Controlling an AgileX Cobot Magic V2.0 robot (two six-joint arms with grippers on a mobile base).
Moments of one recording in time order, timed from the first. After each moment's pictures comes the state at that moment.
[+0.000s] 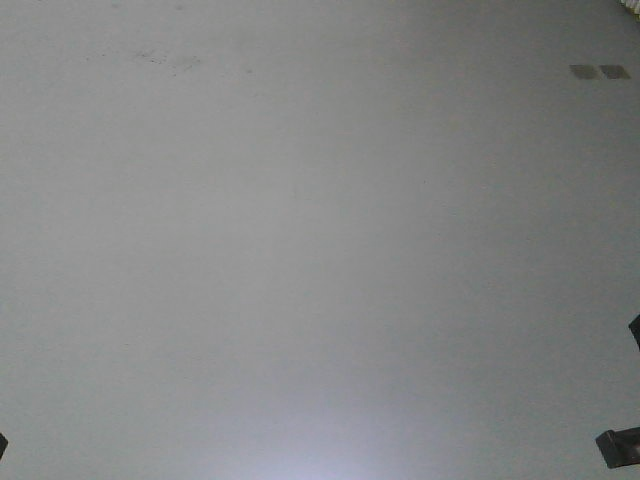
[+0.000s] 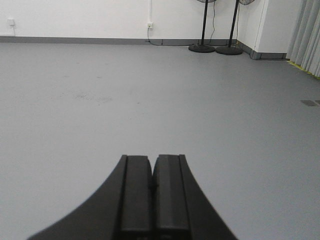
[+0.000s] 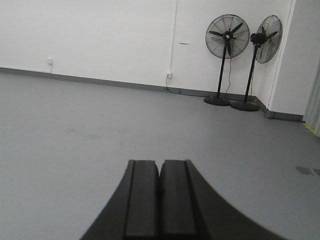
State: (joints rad) left arm 0.01 -0.01 0.03 -0.18 0.21 0.16; right arm 0.15 -0.01 0.03 0.03 0.04 -0.11
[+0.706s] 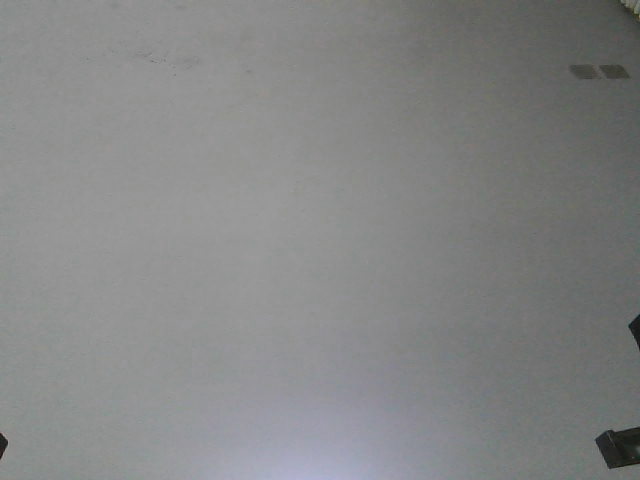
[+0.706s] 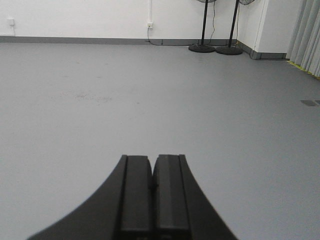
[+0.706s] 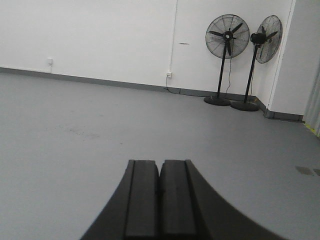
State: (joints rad) left arm 0.01 -0.01 0.03 -0.18 0.21 0.16; right arm 0.15 -0.01 0.03 0.03 0.04 -0.11
